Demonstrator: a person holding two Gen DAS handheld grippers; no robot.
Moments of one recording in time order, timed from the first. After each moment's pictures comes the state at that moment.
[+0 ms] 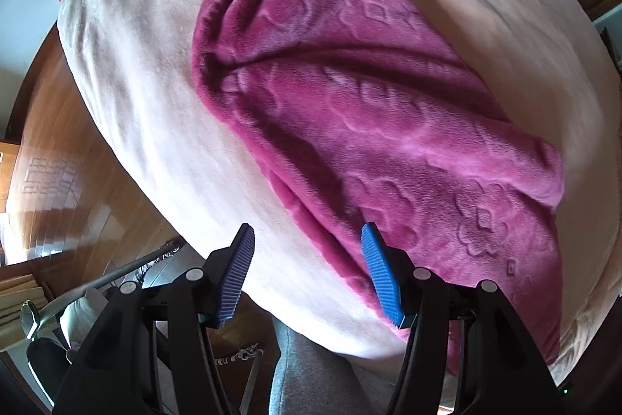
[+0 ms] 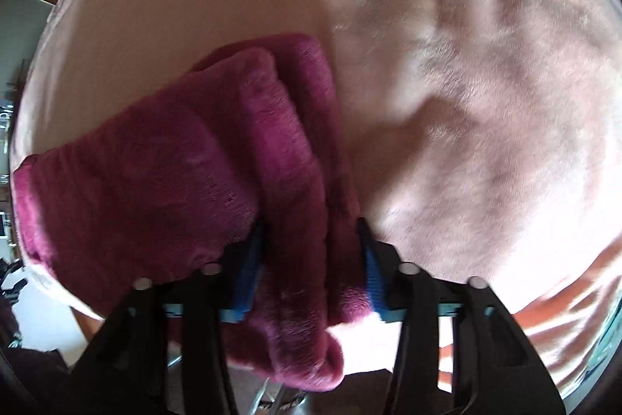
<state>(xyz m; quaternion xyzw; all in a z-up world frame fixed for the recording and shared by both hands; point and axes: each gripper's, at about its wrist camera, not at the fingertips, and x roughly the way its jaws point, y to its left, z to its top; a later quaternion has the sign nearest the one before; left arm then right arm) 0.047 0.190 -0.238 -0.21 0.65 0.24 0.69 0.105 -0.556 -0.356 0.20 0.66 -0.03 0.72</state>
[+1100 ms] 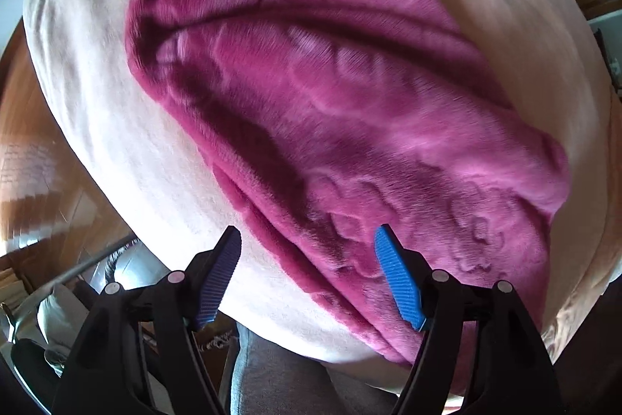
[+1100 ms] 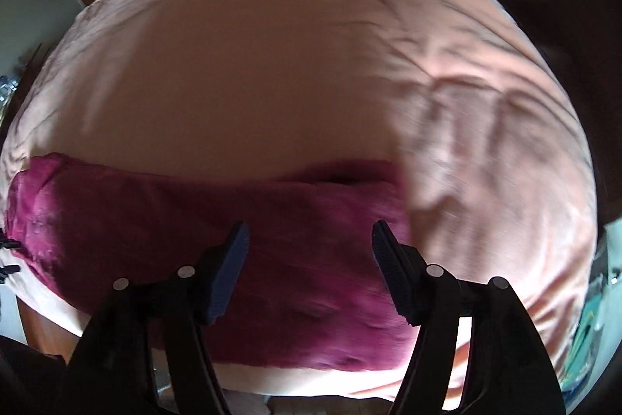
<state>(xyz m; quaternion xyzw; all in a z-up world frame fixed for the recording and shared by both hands) 0.062 0.204 -0.294 -0.26 0.68 0.19 0.66 0.145 -0.428 -0.272 0.09 0.54 -0.04 0.84</state>
